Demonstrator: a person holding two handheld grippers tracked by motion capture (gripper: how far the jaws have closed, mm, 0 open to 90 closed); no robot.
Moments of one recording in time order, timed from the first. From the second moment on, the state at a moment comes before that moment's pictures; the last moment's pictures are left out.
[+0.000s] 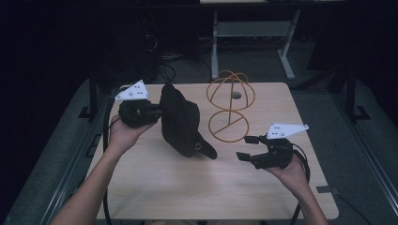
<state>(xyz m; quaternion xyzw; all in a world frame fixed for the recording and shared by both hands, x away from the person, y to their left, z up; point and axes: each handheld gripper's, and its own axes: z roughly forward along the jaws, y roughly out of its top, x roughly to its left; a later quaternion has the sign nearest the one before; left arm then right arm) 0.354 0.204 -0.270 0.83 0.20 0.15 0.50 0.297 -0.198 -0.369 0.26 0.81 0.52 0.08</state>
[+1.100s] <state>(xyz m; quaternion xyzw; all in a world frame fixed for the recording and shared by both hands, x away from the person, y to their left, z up) 0.402 0.181 -0.224 0.83 0.20 0.14 0.50 0.296 -0.248 -0.398 0.33 0.79 0.50 0.10</state>
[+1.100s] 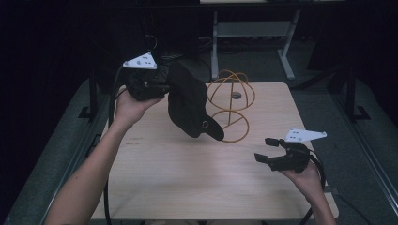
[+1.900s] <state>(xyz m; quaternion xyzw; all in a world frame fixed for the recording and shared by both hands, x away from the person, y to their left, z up) 0.464 0.089 -0.167 0.87 0.17 0.11 0.45 0.297 -0.283 -0.396 0.37 0.75 0.53 0.13</state>
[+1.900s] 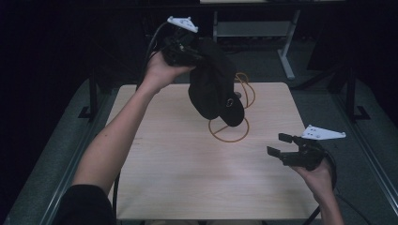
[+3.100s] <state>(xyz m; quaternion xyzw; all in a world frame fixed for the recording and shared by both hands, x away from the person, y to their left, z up) 0.527 -0.050 -0.203 0.90 0.21 0.06 0.38 0.299 -0.293 -0.417 0.39 0.75 0.52 0.12</state>
